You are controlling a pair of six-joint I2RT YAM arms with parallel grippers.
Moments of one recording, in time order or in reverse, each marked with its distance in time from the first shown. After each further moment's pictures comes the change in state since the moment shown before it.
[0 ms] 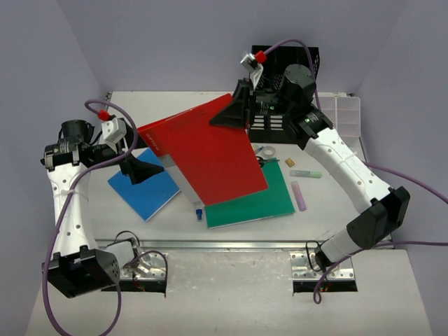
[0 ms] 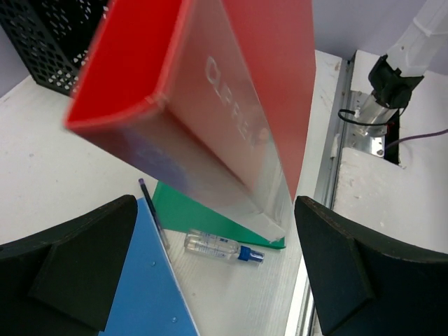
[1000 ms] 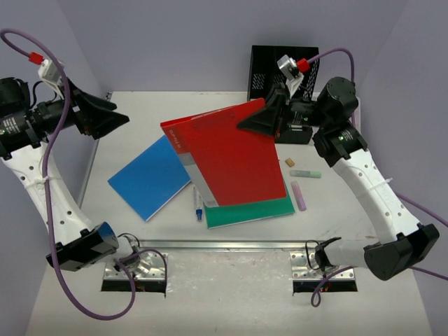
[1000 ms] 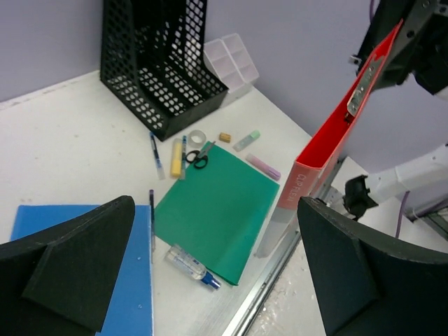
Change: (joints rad) left arm 0.220 0.206 0.628 0.002 0.013 -0.725; right arm -0.126 -0.253 -0.183 0.032 -0.030 0.022
